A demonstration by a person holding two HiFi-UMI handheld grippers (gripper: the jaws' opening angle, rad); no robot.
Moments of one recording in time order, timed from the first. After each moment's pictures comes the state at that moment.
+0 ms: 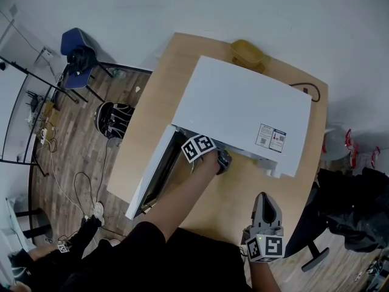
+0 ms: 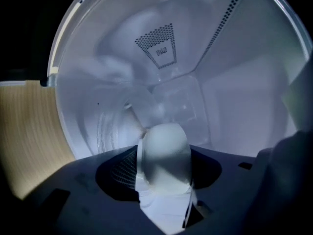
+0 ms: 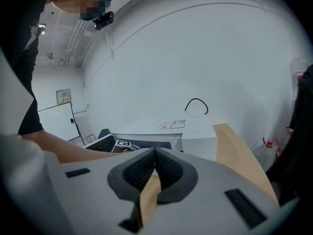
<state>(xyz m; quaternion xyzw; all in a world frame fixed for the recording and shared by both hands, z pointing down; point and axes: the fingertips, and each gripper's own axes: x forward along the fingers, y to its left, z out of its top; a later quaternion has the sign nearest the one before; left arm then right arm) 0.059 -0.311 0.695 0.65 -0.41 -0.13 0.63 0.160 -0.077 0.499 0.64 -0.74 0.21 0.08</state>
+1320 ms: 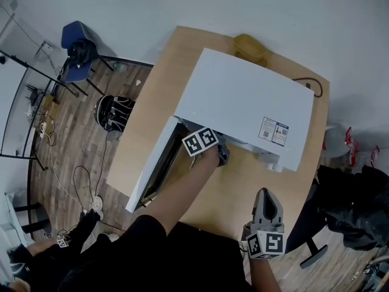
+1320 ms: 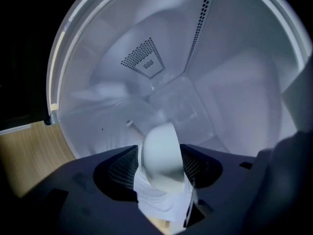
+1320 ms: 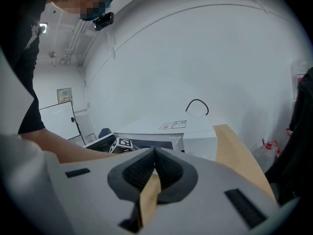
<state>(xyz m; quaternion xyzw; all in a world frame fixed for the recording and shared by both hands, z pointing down) 0.038 -0.316 0.692 0.69 -0.46 -0.09 0.55 0.157 -0.071 0.497 0.63 -0.74 0.21 0.08</state>
